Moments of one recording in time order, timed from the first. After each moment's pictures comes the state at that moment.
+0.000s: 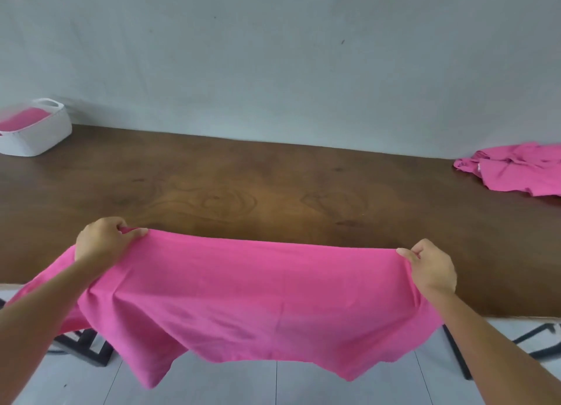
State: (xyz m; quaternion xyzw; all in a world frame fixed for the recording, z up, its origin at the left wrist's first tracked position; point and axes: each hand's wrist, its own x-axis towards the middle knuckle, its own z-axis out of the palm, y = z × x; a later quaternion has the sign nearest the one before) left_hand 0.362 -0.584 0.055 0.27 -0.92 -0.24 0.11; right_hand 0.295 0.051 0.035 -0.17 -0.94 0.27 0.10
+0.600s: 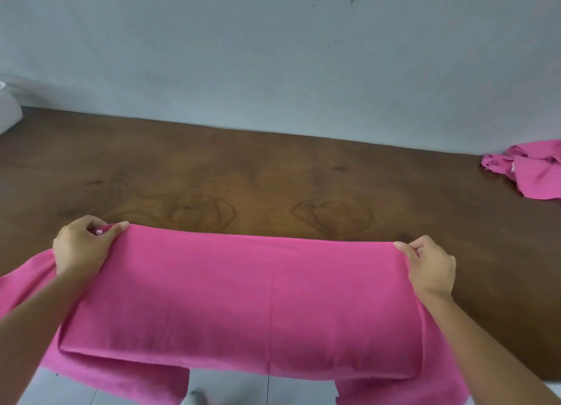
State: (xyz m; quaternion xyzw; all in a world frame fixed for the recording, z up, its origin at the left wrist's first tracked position) left_hand 0.280 -0.557 0.017 0.34 -0.86 -0.32 0.18; right_hand 0.183 0.060 0.005 -0.12 -0.96 0.24 0.12
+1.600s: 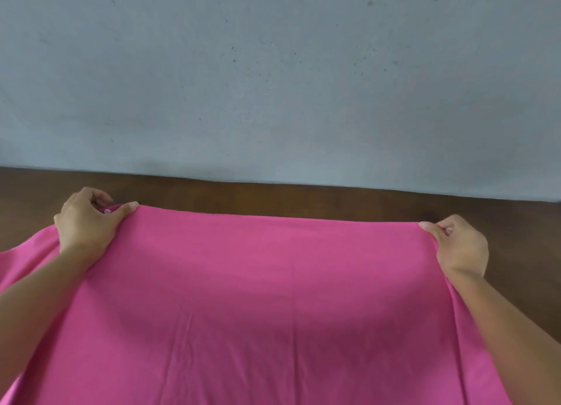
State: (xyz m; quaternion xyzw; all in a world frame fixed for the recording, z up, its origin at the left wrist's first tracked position) left_hand -0.021 -0.634 0.007 0.27 -0.89 -0.30 0.20; right_hand -0.081 -0.006 0.008 -0.14 -0.94 0.26 0.17
